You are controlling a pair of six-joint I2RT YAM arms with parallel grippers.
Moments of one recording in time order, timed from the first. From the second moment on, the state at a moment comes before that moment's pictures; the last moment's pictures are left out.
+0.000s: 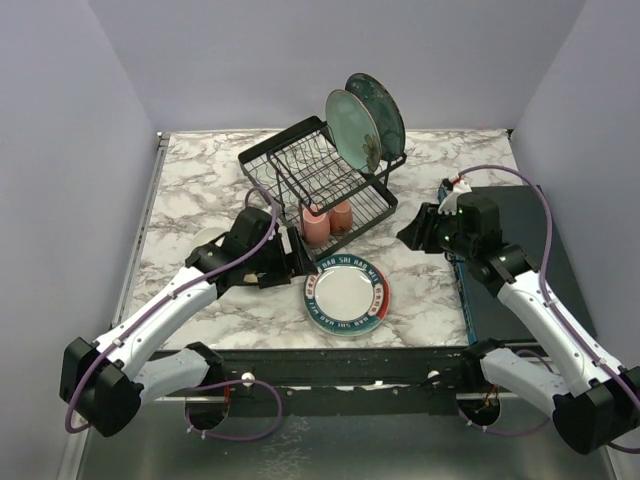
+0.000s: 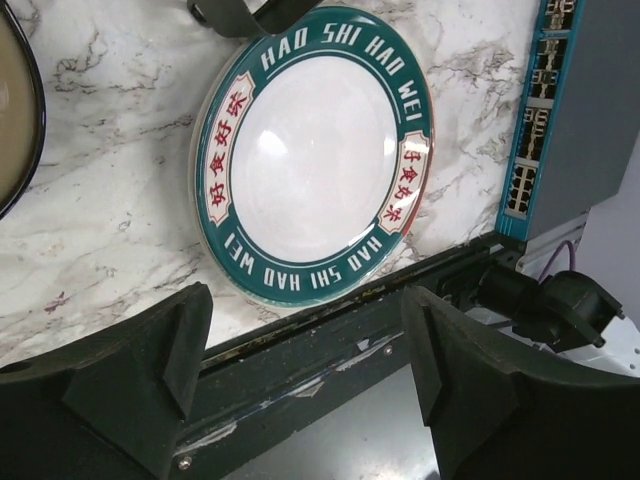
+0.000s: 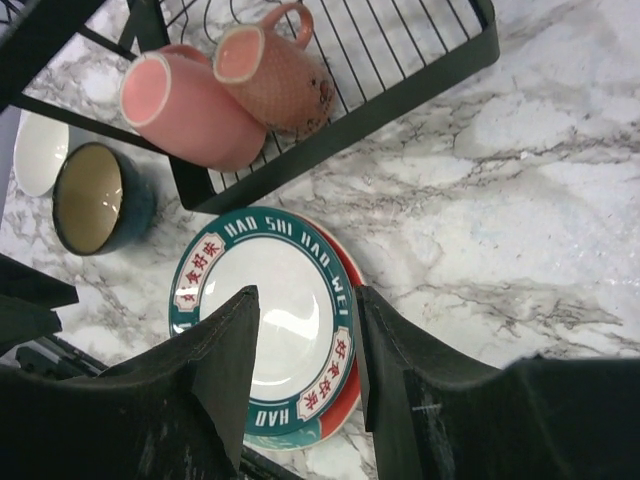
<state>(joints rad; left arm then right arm) -0.58 1.07 0.86 -0.60 0.25 -0.82 0.37 0.98 0.87 -0.41 -0.16 0.43</state>
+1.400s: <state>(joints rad) -0.70 1.28 0.71 -0.47 0.07 -0.95 0.37 0.83 0.65 -0.39 -0.33 0.52</state>
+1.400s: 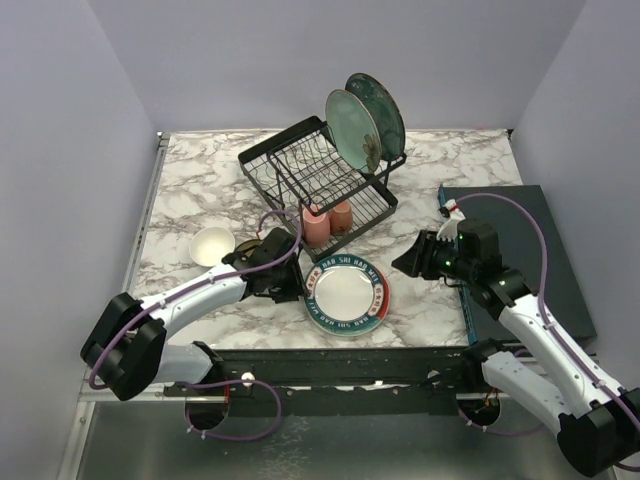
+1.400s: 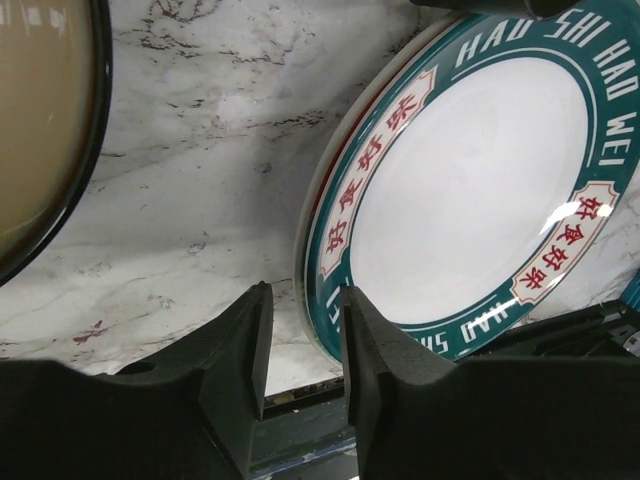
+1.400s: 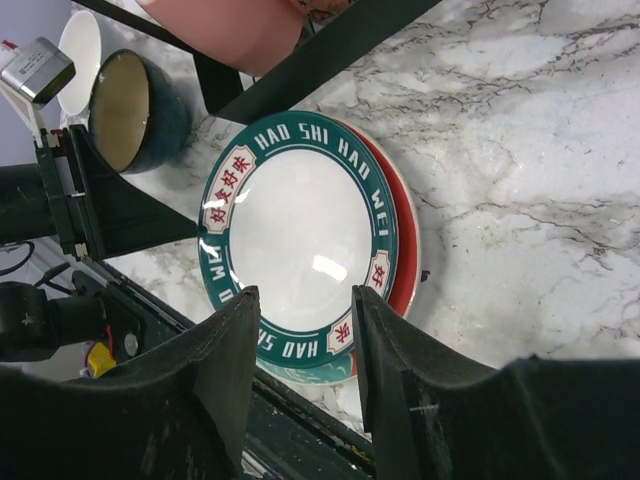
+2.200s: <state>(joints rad) -0.70 1.31 0.70 -0.43 0.06 -0.94 0.37 0.84 0.58 -0.38 -0.37 0.53</state>
